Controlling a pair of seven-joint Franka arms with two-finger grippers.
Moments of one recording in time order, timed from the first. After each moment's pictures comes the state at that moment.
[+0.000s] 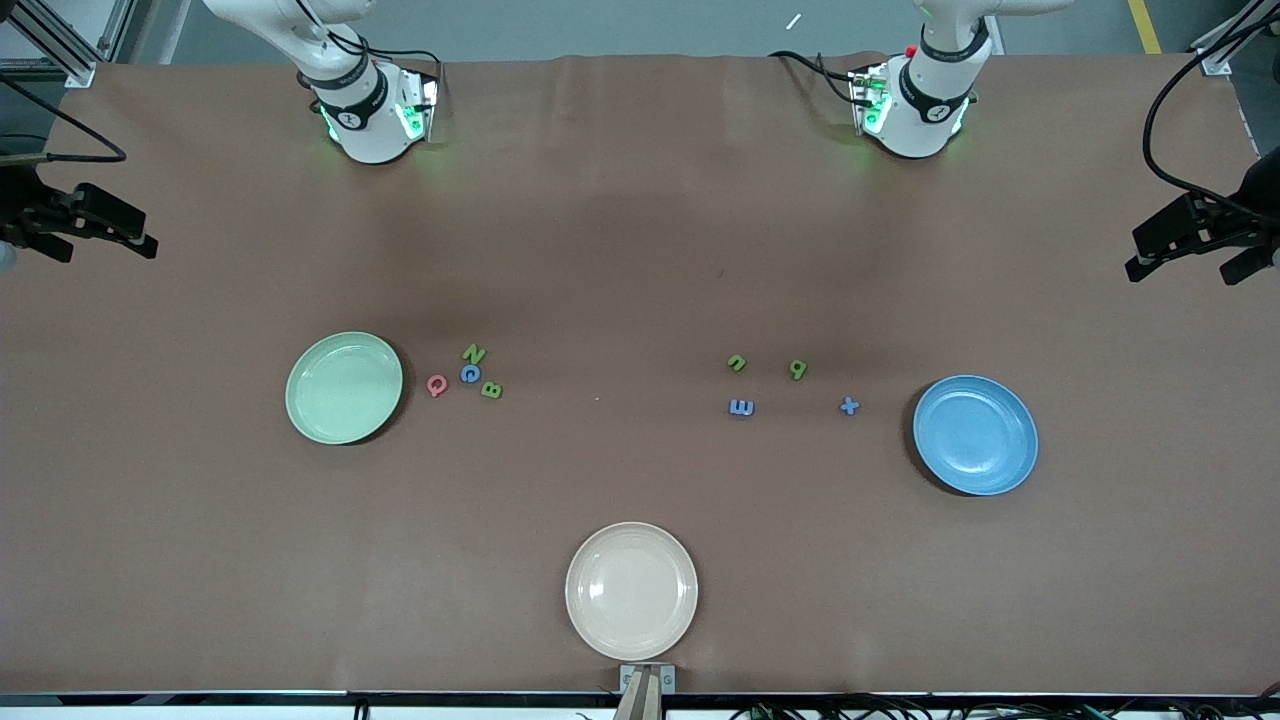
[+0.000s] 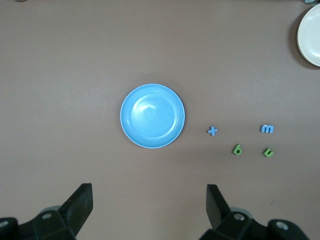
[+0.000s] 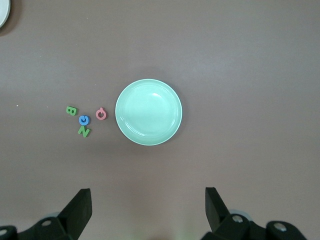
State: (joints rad) left arm -0.04 -0.02 0.04 -1.57 -0.04 1.65 0.04; right arm 0.01 -0.06 -0.08 -1.63 0.04 1.53 -0.08
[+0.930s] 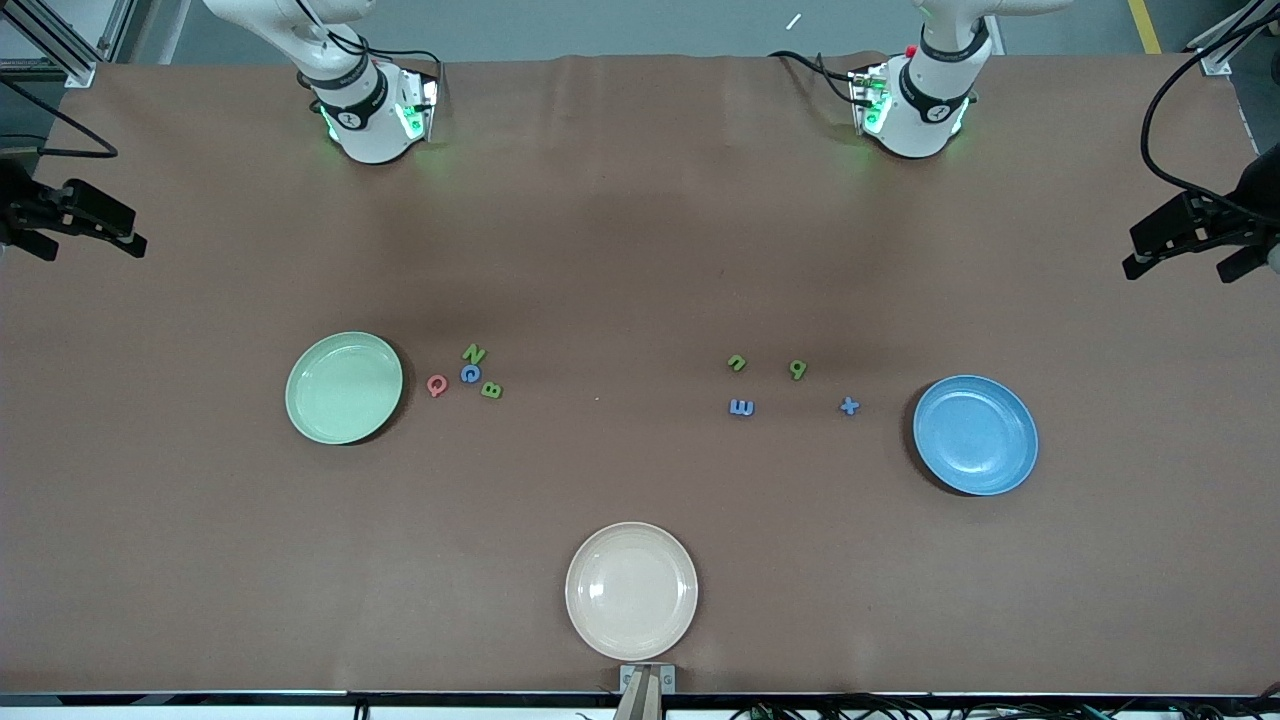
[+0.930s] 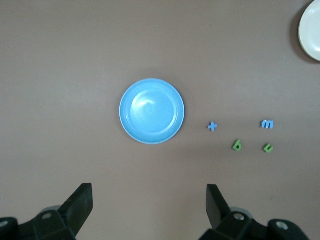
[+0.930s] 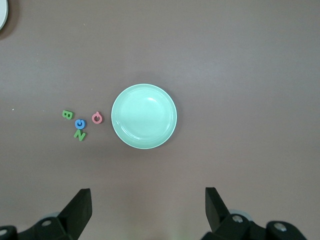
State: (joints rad) left arm -0.04 -0.02 0.04 -1.57 -0.04 1.62 0.04; right arm 0.01 -0.06 -0.08 -1.61 0.01 1.53 -0.08
